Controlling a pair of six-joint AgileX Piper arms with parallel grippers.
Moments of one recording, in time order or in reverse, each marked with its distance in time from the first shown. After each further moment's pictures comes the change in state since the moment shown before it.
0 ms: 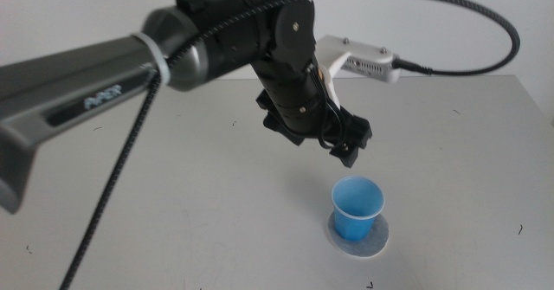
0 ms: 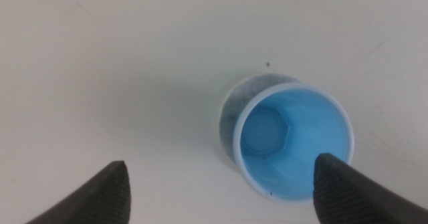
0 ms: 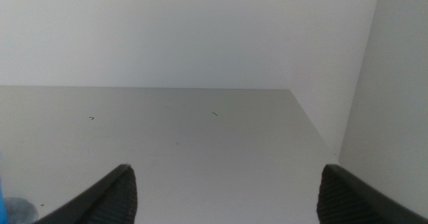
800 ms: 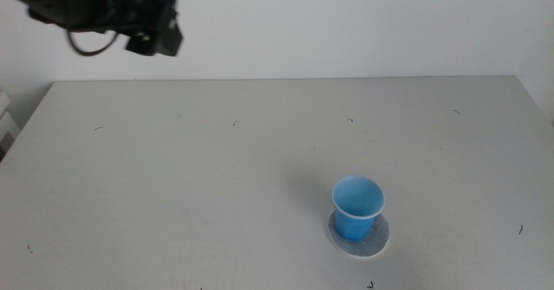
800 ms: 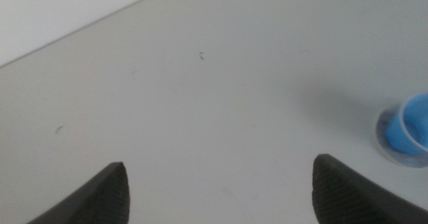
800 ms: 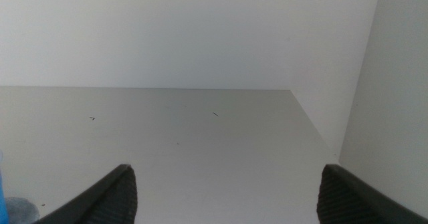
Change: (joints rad) left arm 0.261 -0.572 0.168 0.234 0.102 -0.015; right arm 0.000 0.000 0.000 0.000 0.000 0.000
